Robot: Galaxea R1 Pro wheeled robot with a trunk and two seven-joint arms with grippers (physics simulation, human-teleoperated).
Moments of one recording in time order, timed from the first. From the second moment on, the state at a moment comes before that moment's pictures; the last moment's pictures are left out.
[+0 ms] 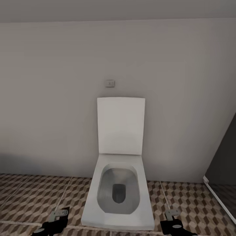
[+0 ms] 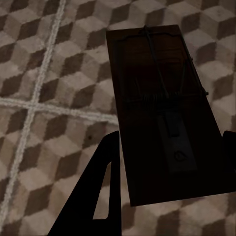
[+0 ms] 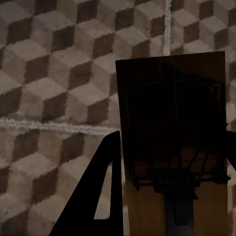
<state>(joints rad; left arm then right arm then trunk) -0.52 0.17 -0.05 -0.07 0.16 -0.11 -0.06 -0.58 -0.04 0.34 0.03 -0.21 -0.08 -0.13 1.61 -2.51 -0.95</state>
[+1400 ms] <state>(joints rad) -0.52 0.17 -0.05 -0.07 0.16 -0.14 -0.08 -0.58 -0.04 0.34 0.03 -0.21 -0.08 -0.12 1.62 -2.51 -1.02</state>
